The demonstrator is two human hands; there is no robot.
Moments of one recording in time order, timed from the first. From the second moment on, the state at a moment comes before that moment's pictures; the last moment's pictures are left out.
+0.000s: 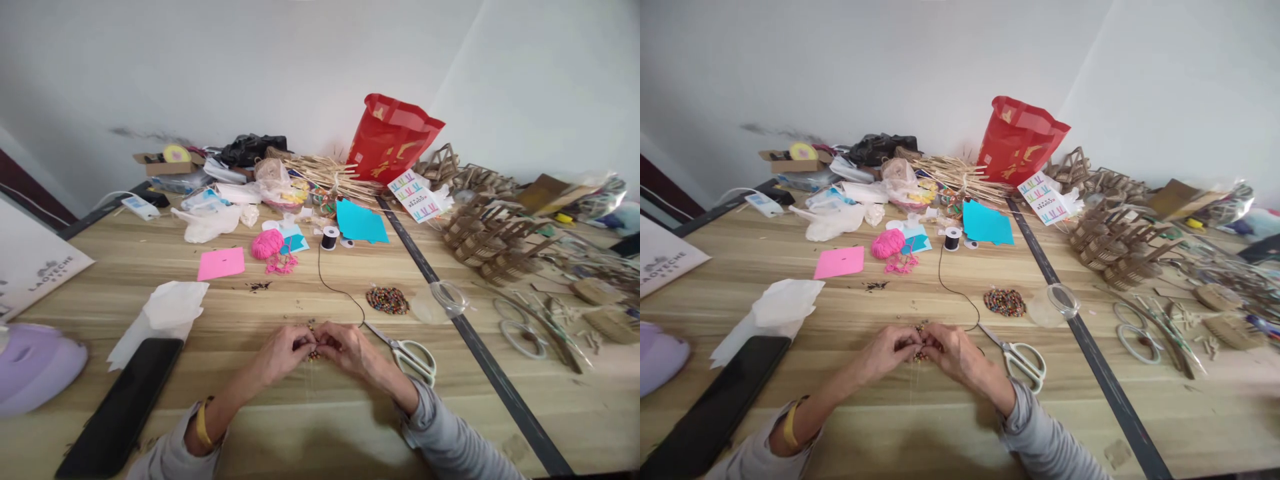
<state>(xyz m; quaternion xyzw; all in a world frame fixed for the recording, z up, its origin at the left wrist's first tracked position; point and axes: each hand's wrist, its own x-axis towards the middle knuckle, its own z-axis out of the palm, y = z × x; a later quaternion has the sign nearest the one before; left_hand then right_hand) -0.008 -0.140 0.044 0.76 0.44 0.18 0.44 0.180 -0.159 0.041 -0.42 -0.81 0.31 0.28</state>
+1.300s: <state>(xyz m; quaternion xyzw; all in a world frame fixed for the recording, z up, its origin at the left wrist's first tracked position) -0.042 -0.100 0.012 0.69 0.55 0.31 0.36 0.178 -0.152 -0.009 -0.48 -0.66 0.41 0.42</state>
